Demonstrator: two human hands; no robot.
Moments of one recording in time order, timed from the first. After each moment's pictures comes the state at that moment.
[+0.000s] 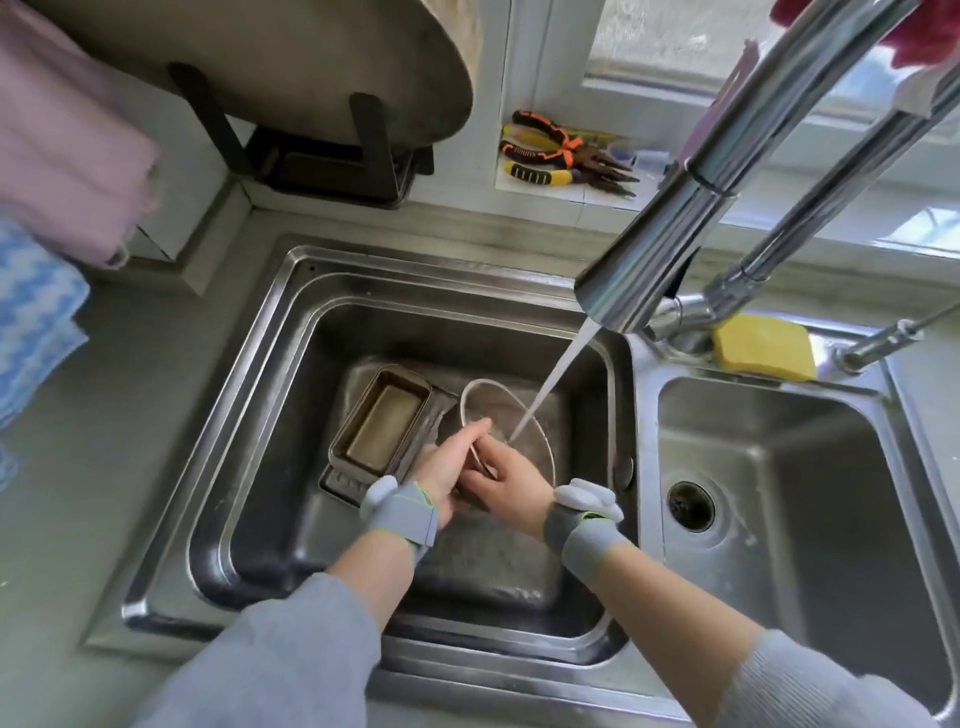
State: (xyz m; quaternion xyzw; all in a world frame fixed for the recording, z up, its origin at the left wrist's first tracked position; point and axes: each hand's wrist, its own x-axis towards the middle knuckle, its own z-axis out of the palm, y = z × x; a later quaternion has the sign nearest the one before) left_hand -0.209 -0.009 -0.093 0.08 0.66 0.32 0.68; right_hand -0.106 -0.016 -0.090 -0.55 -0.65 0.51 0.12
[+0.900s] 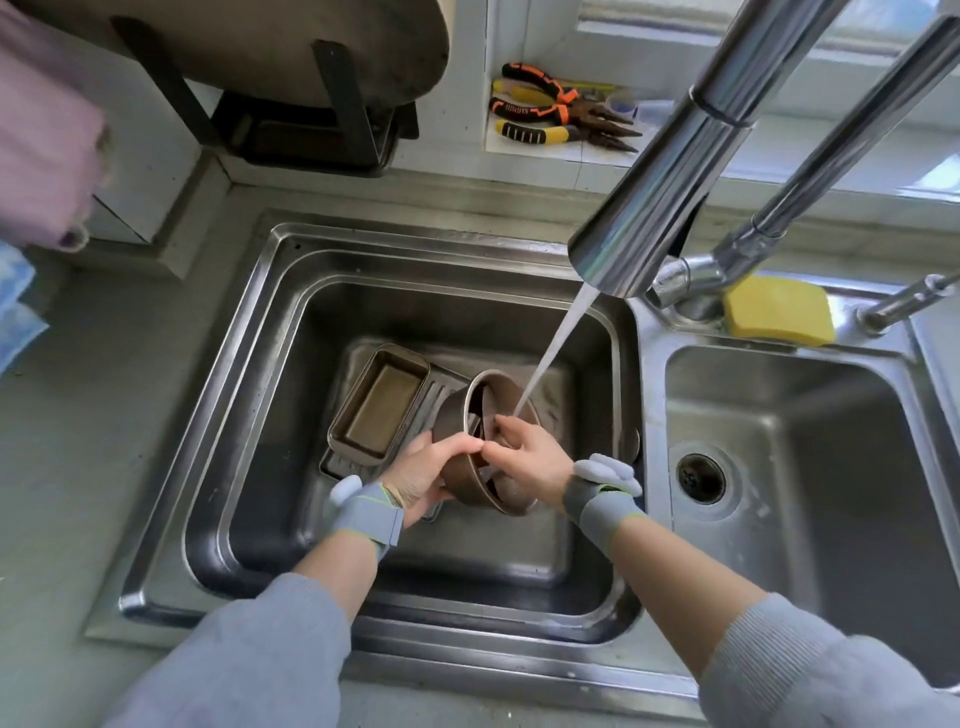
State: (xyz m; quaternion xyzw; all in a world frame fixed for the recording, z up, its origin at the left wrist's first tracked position) left_hand -0.235 -0.027 -0.115 0.17 0.57 0.32 0.74; right_hand -0.087 -0.004 -0.115 -0.63 -0.54 0.55 0.06
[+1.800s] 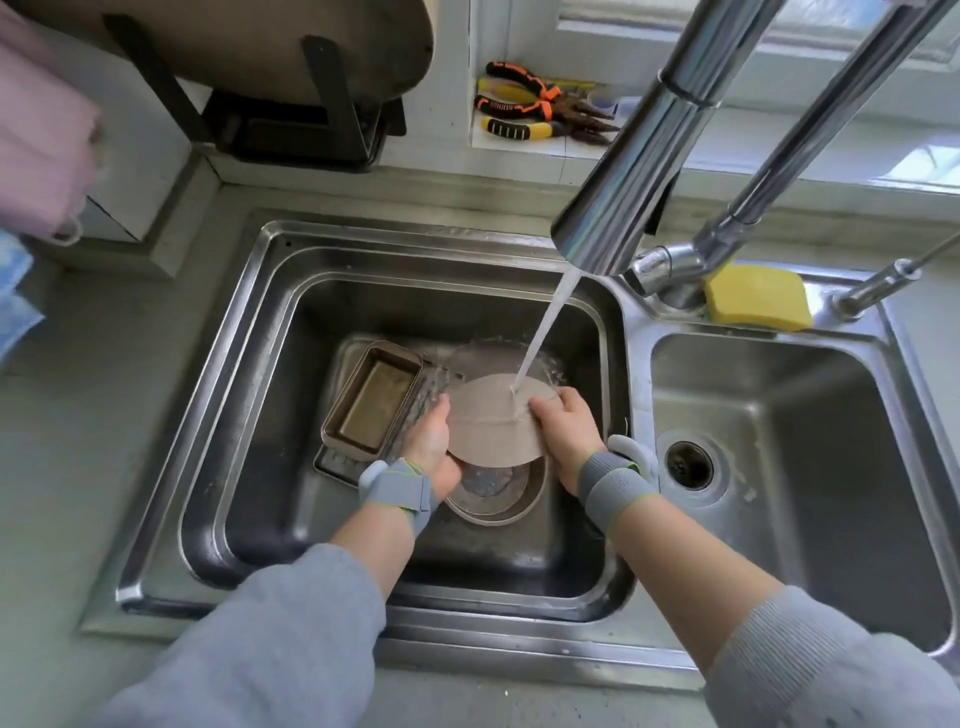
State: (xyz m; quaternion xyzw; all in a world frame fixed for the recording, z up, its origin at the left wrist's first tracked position) left_hand -0.199 -0.008 -0.098 -0.03 0.60 0.43 0.67; right_hand -0.066 0.004 -0.106 -0.70 -0.29 0.58 0.30
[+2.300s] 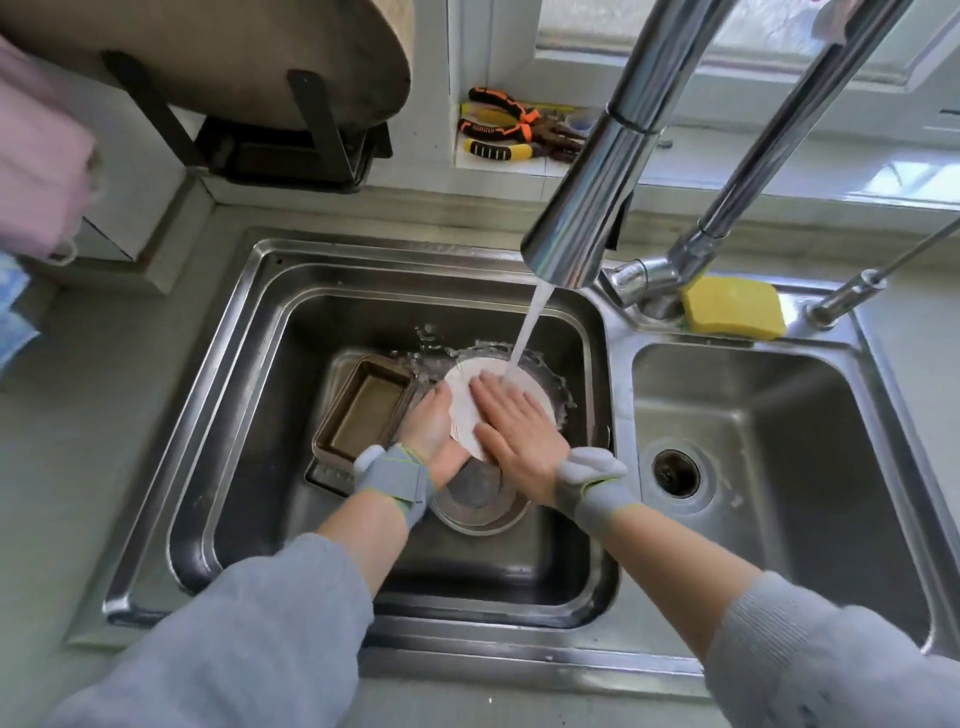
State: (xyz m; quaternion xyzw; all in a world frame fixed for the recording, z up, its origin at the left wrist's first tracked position) left_hand -0.189 0.009 -0.090 0.01 0.52 0.45 0.72; right_hand -0.059 -0.001 -0.102 -0.52 -0.80 0.31 0.03
